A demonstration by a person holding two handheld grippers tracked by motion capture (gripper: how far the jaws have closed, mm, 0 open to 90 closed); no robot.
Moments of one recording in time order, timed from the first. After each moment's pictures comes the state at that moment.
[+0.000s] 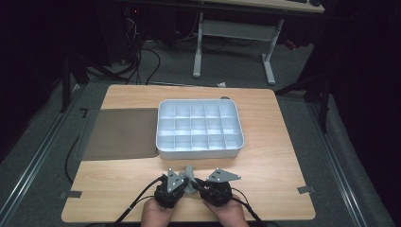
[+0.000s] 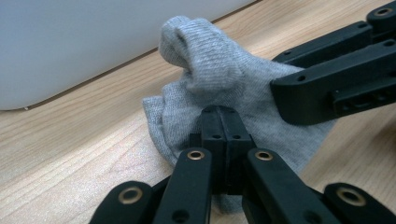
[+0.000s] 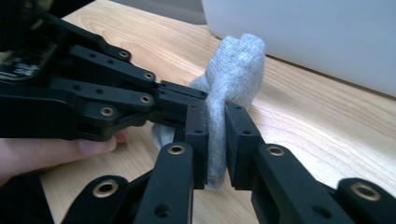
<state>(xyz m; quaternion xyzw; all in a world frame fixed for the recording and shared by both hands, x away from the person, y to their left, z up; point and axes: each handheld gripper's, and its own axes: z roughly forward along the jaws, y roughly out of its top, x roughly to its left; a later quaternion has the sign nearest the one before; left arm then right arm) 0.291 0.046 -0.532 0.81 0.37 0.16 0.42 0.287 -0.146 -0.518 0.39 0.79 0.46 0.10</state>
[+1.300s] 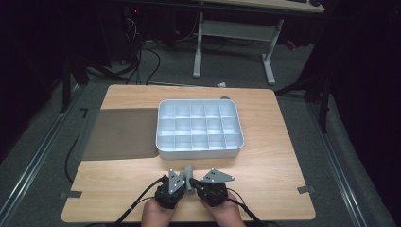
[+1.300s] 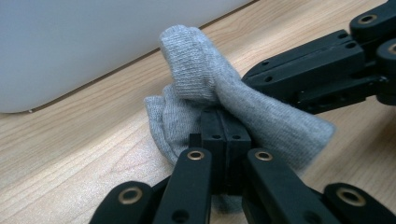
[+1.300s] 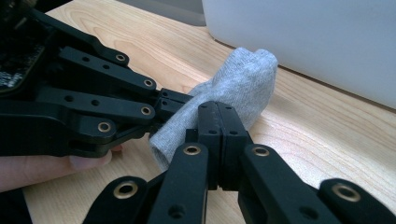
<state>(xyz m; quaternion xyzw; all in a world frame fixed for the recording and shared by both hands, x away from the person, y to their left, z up) 0.289 0.043 -0.532 0.82 0.37 0.18 0.41 0.287 -0.131 -0.518 0.39 0.80 0.44 0.13</state>
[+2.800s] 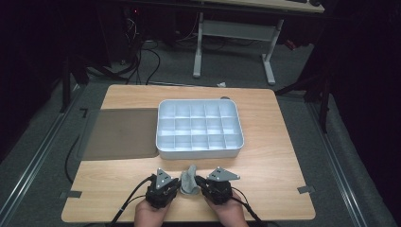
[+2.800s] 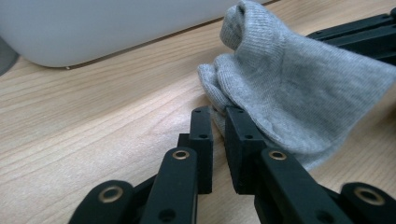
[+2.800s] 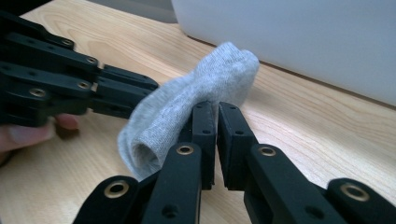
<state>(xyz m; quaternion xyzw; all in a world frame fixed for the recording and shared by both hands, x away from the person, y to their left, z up) 0.292 0.069 -0.532 0.80 0.42 0.14 0.41 0.289 -0.144 -0.520 0.41 0.79 0.44 0.14</state>
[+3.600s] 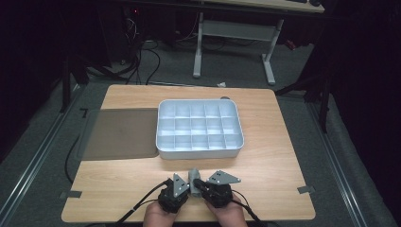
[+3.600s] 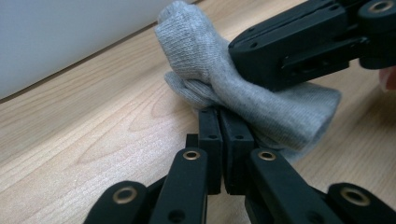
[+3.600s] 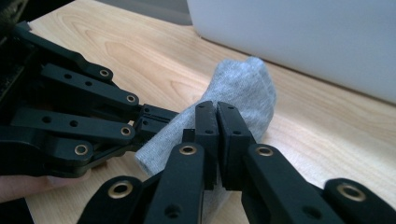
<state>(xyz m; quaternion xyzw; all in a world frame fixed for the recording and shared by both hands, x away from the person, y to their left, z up) 0.280 0.034 -0.532 0.84 0.35 0.16 0.39 0.281 -0.144 -0.519 0.40 0.79 0.44 0.13</state>
